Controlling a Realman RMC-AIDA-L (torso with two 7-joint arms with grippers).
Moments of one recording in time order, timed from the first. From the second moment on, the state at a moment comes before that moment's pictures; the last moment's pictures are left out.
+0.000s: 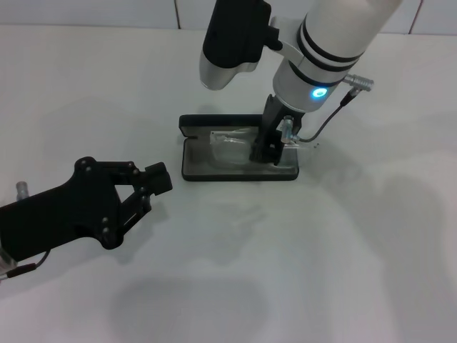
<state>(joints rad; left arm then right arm) -0.18 -2.09 0.98 0.73 1.49 1.73 -1.09 1.26 2.03 -1.85 -0.70 -2.24 -1.18 2.39</state>
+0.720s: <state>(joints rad) -0.19 -2.09 0.98 0.72 1.49 1.72 -1.09 1.26 2.03 -1.88 -0.72 -2.22 -1.17 2.39</state>
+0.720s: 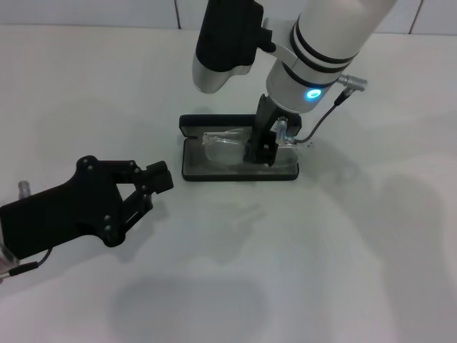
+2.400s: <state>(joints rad) -0.20 -2.09 0.97 0.72 1.48 1.72 -1.09 0.90 2.03 -1.76 -1.15 -2.31 -1.10 2.36</state>
